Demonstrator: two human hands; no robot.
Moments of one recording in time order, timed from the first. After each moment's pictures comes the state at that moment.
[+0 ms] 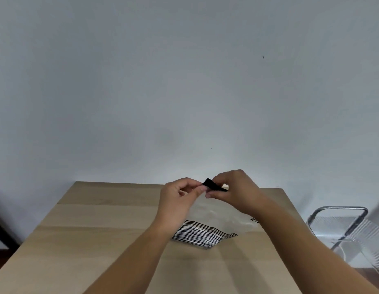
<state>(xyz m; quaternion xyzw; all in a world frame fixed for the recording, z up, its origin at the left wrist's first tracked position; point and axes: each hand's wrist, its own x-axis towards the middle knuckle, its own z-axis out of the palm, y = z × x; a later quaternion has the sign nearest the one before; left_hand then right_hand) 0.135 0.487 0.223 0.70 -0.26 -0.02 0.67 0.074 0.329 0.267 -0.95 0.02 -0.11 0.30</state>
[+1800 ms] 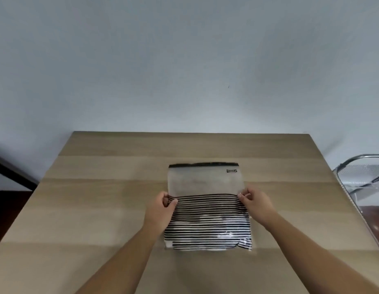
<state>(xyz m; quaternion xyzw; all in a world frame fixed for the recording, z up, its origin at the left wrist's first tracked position) 0.167 0.554 0.012 0.88 -0.03 -0.18 0.45 0.062 0.300 0.038 -0.82 0.34 0.03 0.47</state>
